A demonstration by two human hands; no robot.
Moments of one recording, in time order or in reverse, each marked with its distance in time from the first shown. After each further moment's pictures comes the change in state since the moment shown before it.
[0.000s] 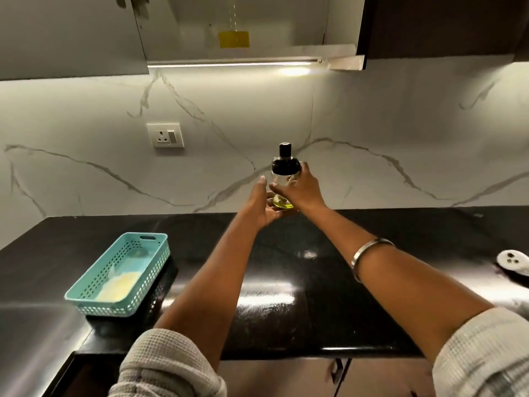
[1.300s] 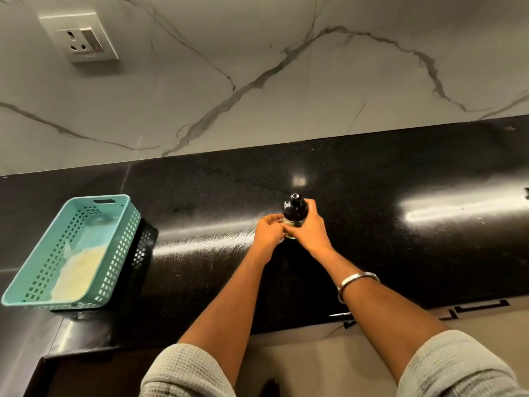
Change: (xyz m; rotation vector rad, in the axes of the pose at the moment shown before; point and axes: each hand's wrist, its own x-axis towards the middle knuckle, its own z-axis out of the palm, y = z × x) left_hand 0.132 -0.179 -0.140 0.575 0.220 -0.112; right_hand -0.063 0.219 0.124 0.130 -0.118 0.471
